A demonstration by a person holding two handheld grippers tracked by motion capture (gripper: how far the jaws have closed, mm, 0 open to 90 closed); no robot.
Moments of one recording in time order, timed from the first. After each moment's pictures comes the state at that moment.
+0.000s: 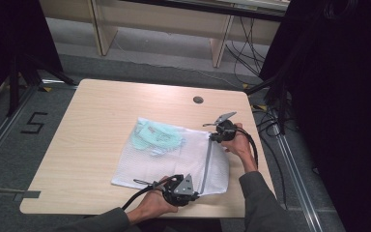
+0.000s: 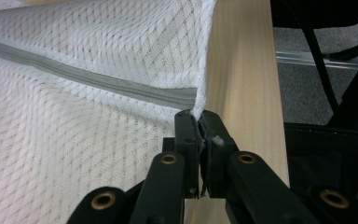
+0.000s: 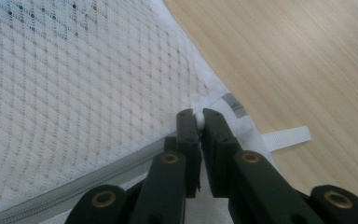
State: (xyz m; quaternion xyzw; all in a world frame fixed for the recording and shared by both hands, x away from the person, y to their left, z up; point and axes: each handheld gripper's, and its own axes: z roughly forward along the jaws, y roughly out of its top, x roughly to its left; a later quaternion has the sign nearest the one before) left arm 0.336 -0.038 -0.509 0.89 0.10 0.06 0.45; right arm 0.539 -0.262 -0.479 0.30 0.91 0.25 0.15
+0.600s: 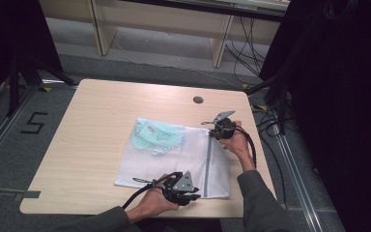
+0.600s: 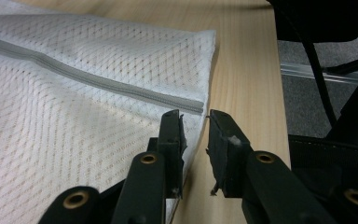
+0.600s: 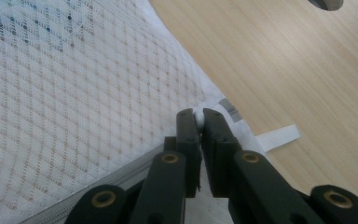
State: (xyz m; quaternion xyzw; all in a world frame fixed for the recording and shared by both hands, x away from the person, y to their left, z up) left arm 0.341 -0.037 -0.507 0.88 0.11 0.05 0.46; right arm 0.545 -0.257 -0.479 0.30 0.90 0.26 0.18
